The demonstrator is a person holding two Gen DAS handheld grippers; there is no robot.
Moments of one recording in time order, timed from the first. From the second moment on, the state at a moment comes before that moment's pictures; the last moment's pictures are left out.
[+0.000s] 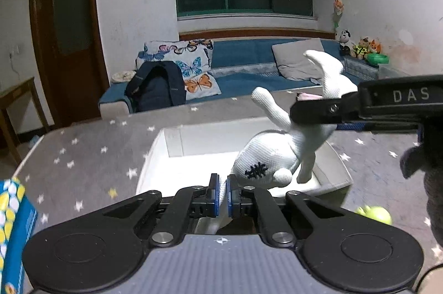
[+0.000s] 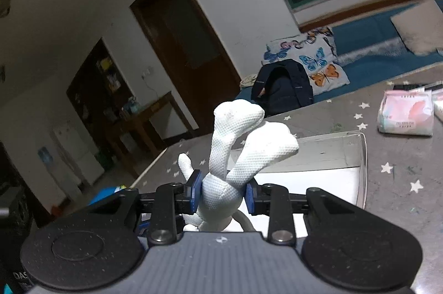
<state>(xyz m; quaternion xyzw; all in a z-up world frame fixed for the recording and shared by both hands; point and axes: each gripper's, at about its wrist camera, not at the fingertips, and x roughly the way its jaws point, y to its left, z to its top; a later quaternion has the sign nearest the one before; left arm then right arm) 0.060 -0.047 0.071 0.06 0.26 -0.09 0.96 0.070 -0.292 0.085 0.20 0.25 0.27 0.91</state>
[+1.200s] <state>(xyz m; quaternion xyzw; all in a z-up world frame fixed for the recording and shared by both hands) 0.175 -0.059 0.020 0.10 0.33 -0.13 0.93 0.159 -0.297 0.023 0.18 0.36 0.20 0.89</state>
